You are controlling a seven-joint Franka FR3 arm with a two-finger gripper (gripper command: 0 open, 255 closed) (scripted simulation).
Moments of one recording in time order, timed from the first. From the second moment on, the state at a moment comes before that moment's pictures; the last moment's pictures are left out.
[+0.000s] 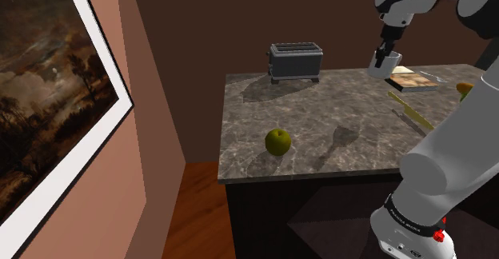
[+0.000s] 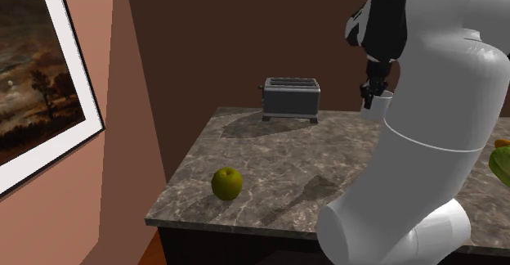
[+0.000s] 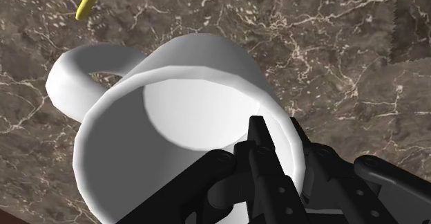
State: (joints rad) arm -0.38 -0.04 -0.54 -1.90 0.00 1.89 -0.90
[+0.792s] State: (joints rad) arm -0.44 0.07 -0.61 -1.87 0.07 1.95 -1.06
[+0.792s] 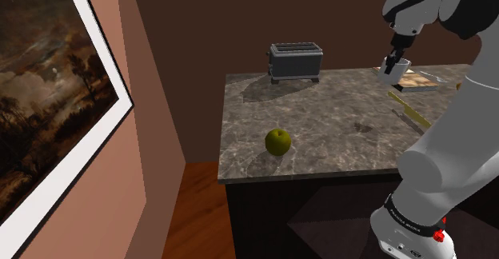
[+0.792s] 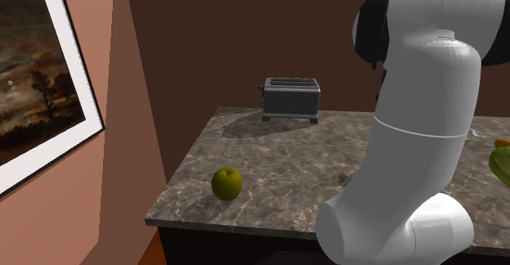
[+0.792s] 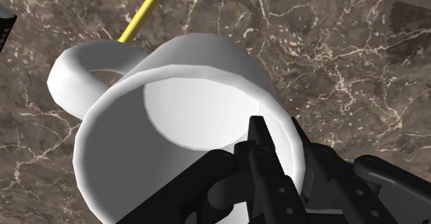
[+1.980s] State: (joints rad) arm -0.46 0.17 -0.60 -2.02 0.14 2.18 -1.11
